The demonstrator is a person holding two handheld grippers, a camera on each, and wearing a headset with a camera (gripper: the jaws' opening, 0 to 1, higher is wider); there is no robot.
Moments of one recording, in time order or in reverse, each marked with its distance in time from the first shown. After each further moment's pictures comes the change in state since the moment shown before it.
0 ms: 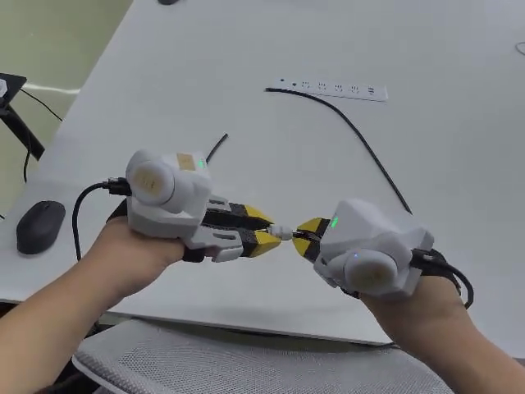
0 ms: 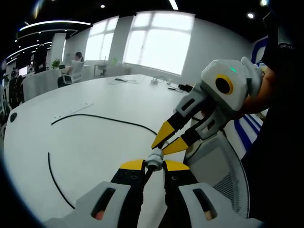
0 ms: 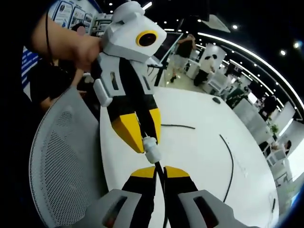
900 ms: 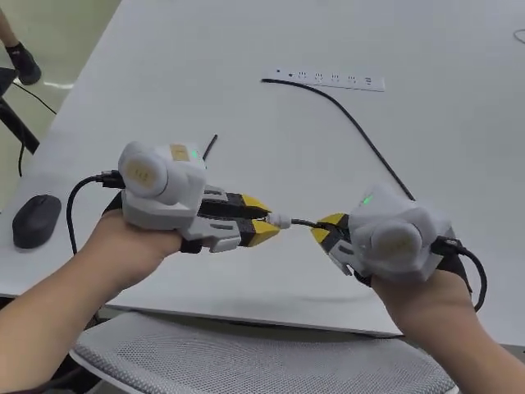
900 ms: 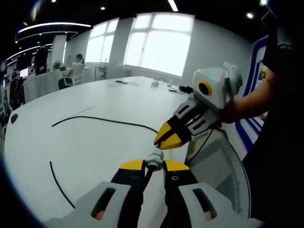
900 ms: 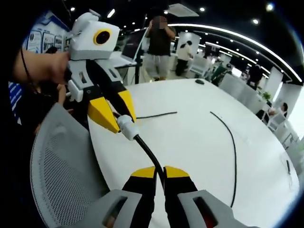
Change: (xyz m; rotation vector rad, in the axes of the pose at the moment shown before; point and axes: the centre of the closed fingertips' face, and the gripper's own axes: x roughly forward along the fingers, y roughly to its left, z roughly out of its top) left arm 0.000 -0.001 0.005 0.003 -0.020 0.010; right arm -0.004 -0.025 -0.044 0.304 0.023 -0.072
